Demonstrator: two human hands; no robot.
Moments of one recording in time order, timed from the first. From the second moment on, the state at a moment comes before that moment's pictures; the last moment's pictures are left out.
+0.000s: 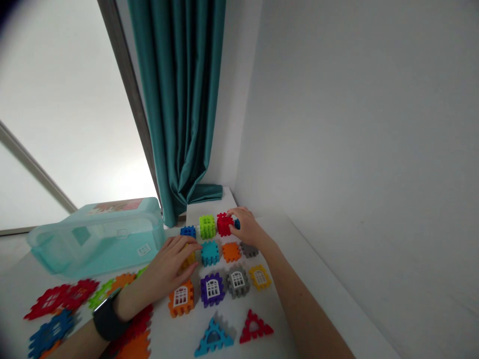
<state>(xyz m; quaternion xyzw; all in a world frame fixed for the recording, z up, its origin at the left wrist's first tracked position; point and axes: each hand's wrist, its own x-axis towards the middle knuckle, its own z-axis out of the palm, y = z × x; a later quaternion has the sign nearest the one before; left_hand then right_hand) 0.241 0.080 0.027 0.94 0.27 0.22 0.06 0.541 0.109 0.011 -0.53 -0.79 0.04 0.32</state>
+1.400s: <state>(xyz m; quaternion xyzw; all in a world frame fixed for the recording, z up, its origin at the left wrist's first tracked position) 0.237 0.074 0.032 0.95 0.27 0.17 0.06 0.547 0.119 -0.002 -0.52 -0.80 0.08 0.29</state>
